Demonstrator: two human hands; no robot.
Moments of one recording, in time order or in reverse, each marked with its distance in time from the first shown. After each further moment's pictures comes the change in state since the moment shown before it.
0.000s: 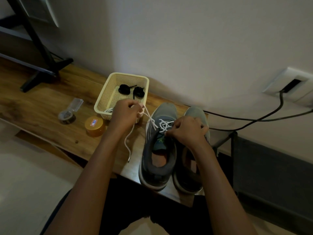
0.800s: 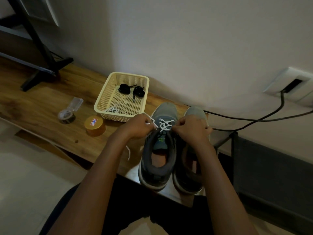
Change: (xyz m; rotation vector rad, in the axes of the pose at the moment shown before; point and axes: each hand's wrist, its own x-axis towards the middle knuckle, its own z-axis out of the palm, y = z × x) left_hand -0.003 -0.005 0.017 0.334 -0.438 -0.023; right_hand 0.005 0.004 -0.001 0.100 0.015 0.124
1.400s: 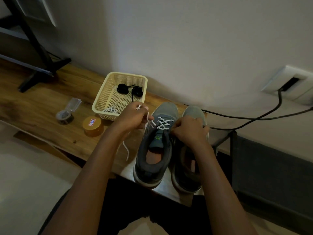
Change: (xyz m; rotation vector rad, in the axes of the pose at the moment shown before) left_hand -0.005 0.013 -0.010 -0.516 0.179 -0.082; right_hand -0.004 -0.002 -0.003 -0.129 -0.053 -0.040
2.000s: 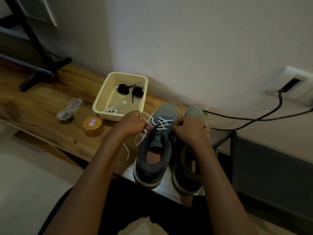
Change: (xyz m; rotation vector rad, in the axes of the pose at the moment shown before) left_hand 0.003 -0.014 -0.003 0.385 -0.068 0.032; right_hand 0.002 0.001 0.001 0.076 0.034 0.016
